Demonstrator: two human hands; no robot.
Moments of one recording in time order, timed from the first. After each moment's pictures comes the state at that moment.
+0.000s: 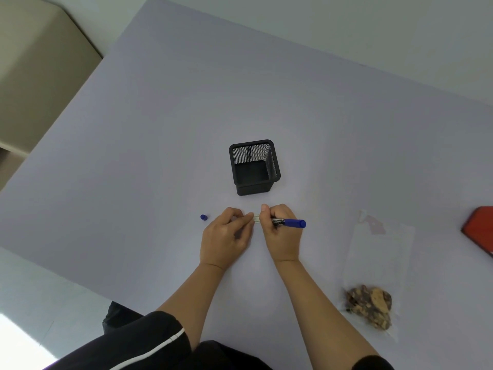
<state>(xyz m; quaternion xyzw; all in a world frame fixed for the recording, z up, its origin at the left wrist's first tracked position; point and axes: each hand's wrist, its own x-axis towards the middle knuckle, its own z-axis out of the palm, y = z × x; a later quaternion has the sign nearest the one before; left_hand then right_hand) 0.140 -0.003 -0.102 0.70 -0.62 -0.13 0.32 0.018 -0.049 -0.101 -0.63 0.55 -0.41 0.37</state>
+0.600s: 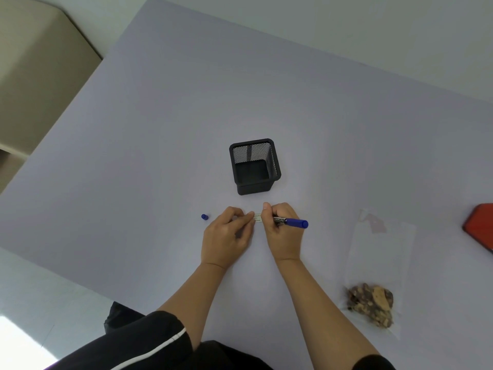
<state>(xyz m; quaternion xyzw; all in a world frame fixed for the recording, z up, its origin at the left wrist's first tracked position) 0.140 -0.003 -0.103 0.70 -0.62 -0.13 0.32 0.017 -0.050 -0.102 -0.62 0.56 -0.41 0.37</state>
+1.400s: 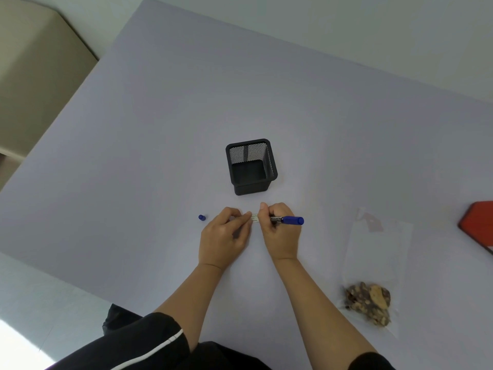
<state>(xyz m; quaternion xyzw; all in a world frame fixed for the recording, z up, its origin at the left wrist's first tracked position) 0.139 -0.002 -0.101 0.71 -0.62 -0.12 0.32 0.018 -0.050 -0.101 -0.62 0.57 -0.41 0.35</state>
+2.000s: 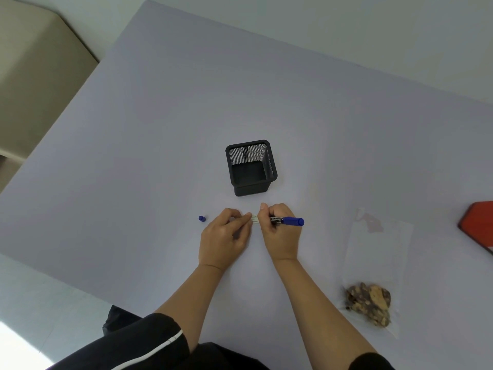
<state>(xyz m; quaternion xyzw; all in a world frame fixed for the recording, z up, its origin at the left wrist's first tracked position) 0.139 -0.003 -0.101 0.71 -0.62 -0.13 0.32 0.019 -0.051 -0.100 -0.63 0.57 -0.41 0.33</state>
